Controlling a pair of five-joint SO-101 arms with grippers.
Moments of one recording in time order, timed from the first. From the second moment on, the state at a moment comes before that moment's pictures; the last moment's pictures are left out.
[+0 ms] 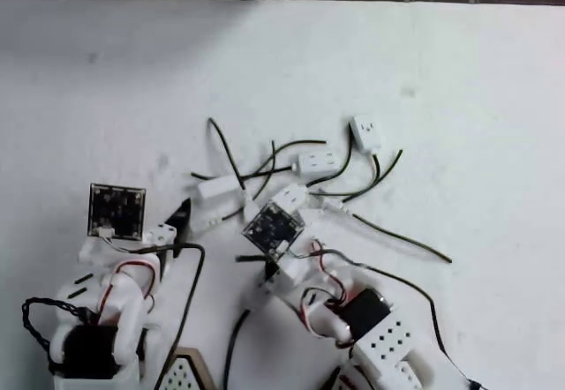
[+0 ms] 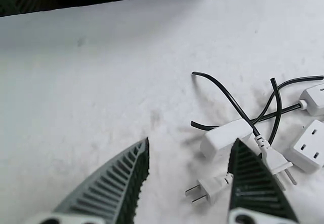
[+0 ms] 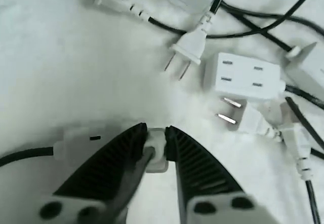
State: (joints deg) left arm -4.9 -103.9 77.3 66.9 -7.3; right arm -42.2 -70.0 84.7 46.6 14.8
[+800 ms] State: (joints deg) left arm -4.9 -103.9 77.3 66.9 -7.3; right arm -48.4 -70.1 78.0 53.7 9.8
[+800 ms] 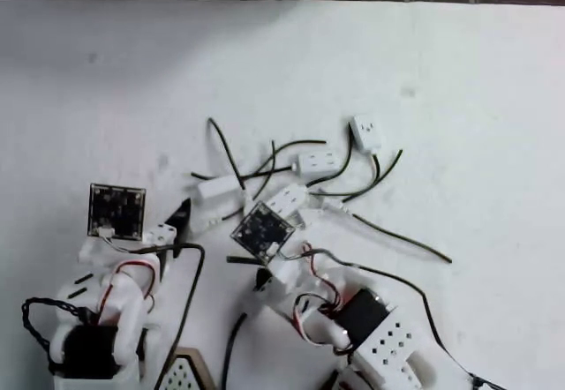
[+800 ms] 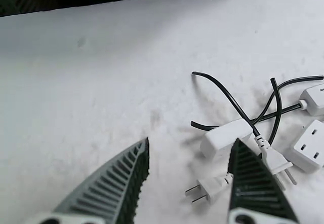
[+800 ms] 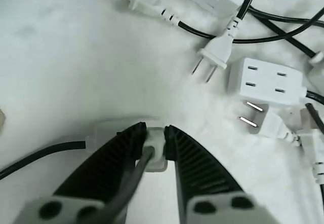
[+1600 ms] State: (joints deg) left arm -4.9 -103.9 77.3 66.9 -7.3; right arm -48.1 -70.5 85.8 48.1 12.2
